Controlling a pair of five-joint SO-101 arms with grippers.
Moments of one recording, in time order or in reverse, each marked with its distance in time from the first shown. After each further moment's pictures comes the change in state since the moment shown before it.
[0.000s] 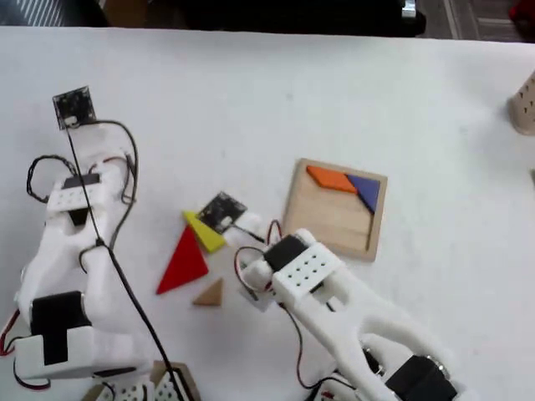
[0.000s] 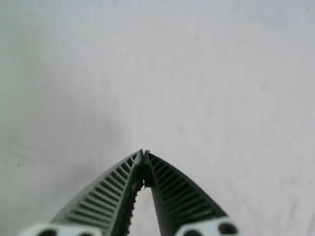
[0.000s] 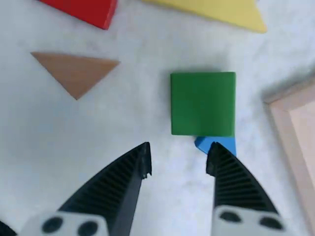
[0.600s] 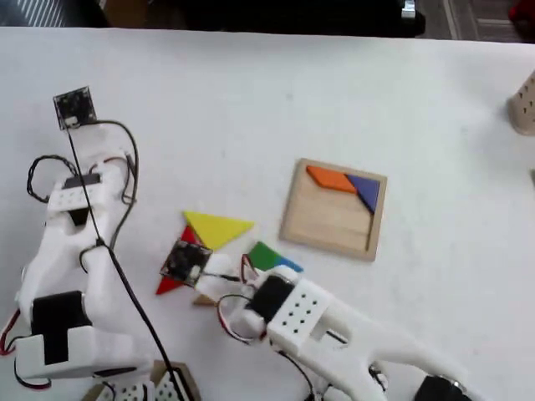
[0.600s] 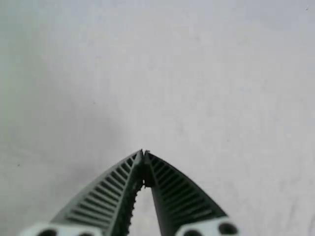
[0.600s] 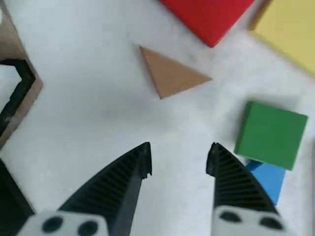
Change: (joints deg) left arm 0.0 0.0 0.0 0.0 0.0; right arm -14.2 -11.0 6.5 -1.9 1.6
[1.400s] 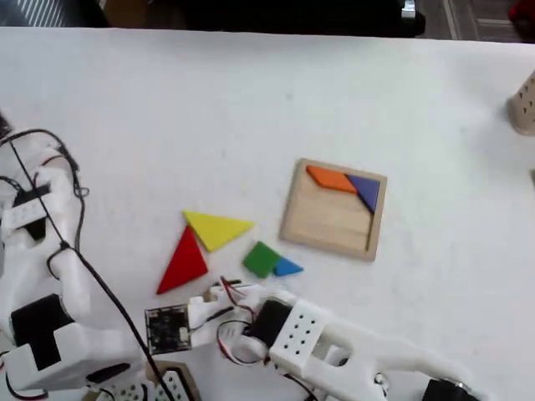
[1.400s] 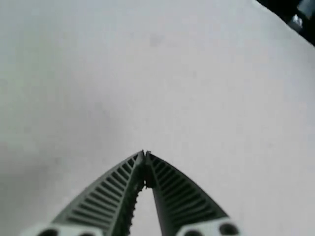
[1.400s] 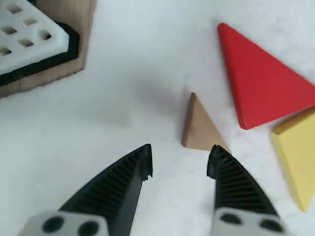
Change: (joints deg) left arm -14.5 0.0 0.0 -11.5 9.9; right arm -6.9 -1.4 7.2 -13.7 26.5
